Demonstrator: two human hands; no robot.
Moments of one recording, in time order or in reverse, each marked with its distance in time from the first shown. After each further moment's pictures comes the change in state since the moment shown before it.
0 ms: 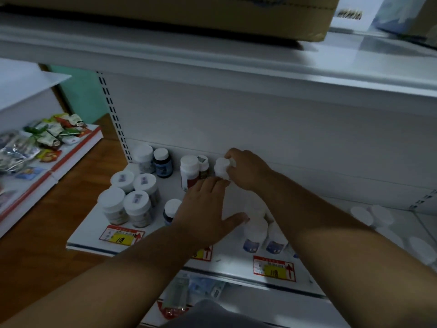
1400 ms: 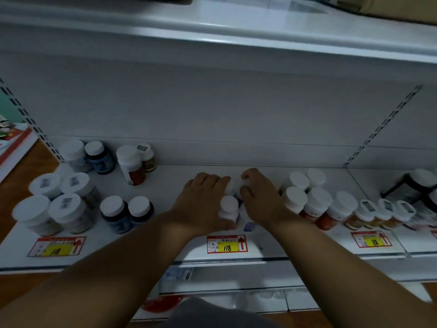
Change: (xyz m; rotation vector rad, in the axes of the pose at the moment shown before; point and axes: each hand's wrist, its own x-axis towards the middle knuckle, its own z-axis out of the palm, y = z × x) left_hand 0.034 0.064 0.063 0.033 -0.232 0.260; right_hand -0.146 0.099 0.006 0.219 0.261 0.219
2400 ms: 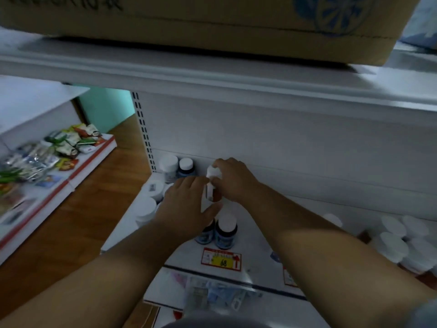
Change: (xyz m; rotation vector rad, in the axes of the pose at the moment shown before) left_hand -0.112 -0.122 -0.092 0.009 0.313 -0.381; right_hand 0.107 -0.189 0.119 -0.214 -0.223 -0.302
